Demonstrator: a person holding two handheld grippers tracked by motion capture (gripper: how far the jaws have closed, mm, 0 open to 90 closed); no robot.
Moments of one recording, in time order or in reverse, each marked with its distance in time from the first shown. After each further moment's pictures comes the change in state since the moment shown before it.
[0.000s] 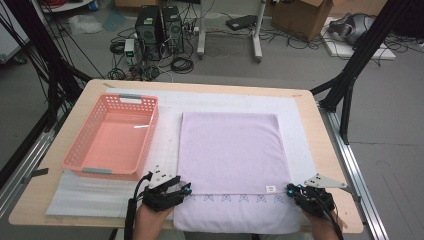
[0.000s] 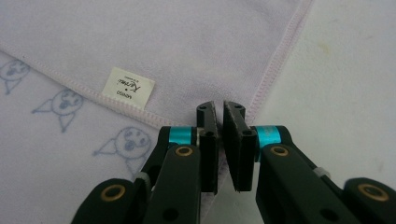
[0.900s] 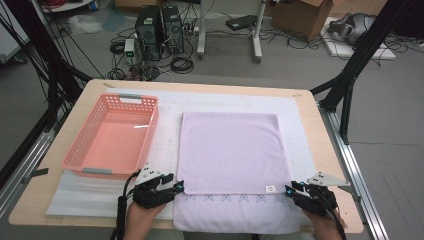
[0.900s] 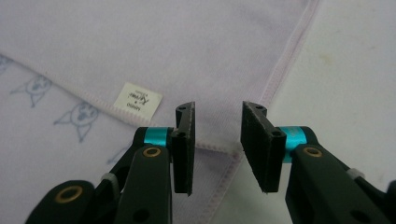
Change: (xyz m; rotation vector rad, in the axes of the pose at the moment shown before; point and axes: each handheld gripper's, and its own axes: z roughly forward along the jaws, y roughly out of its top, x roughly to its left) left arm 0.022 -0.004 -0.015 -0.056 -0.079 -0.073; right arm -0.003 0.005 -0.005 -0.010 0.044 0.015
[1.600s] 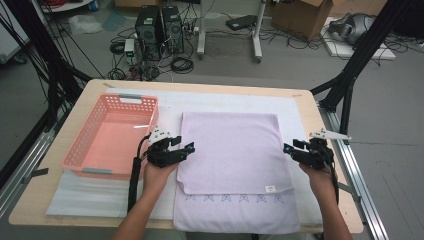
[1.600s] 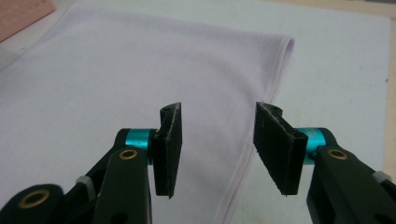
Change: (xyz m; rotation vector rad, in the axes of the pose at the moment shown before) left arm 0.031 0.072 0.051 -0.147 0.023 0.019; right arm -0.050 0.090 0.028 -0.127 0.002 0.080
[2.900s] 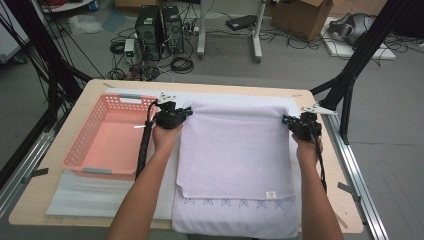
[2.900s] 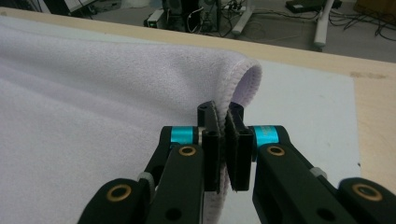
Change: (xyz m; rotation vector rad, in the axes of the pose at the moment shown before) left arm 0.055 0.070 0.082 -0.015 0.110 -0.052; right arm -0.040 0.052 0.075 -0.107 -0.100 0.013
